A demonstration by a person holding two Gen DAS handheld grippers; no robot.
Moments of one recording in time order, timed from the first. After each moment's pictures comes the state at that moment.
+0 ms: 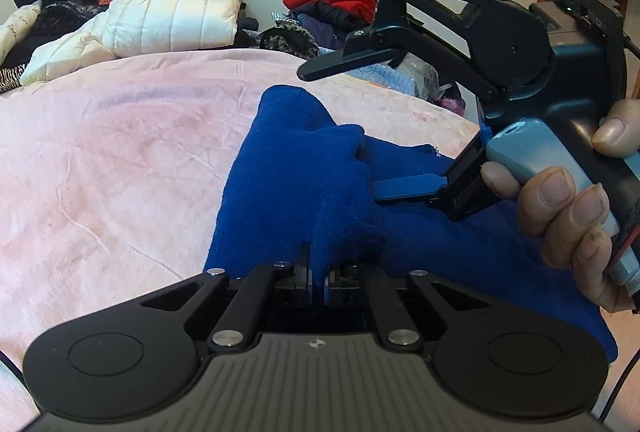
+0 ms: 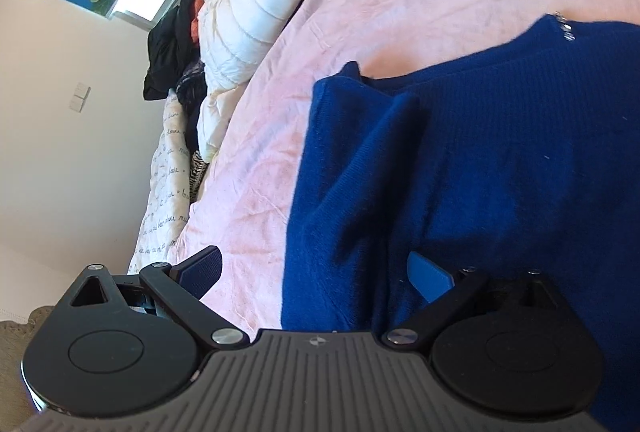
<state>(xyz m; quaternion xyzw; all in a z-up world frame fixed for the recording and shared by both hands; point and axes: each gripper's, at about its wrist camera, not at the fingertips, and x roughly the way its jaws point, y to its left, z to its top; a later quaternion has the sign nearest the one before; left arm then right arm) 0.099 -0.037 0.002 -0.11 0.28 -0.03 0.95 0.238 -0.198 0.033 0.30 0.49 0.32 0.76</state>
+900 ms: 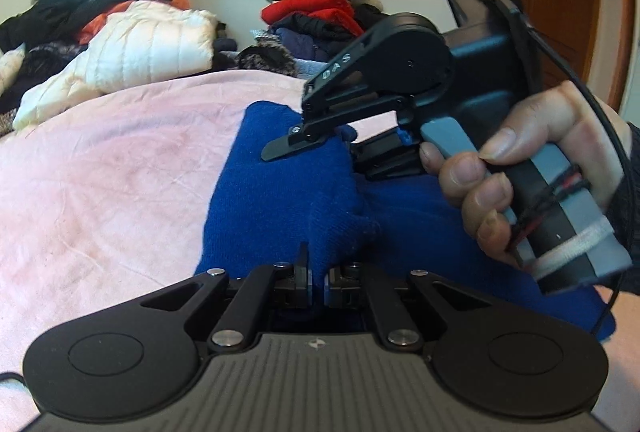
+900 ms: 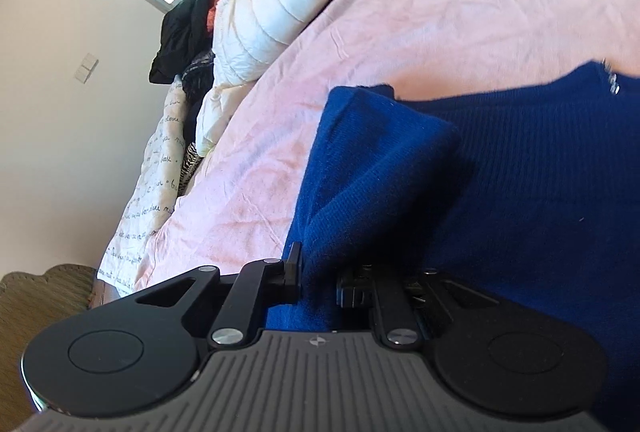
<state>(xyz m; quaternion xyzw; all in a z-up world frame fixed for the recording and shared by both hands) 0.082 -0.068 0.014 -0.04 0.26 -0.05 0.96 0.250 -0.188 0.030 0.23 0.46 0.34 0.79</state>
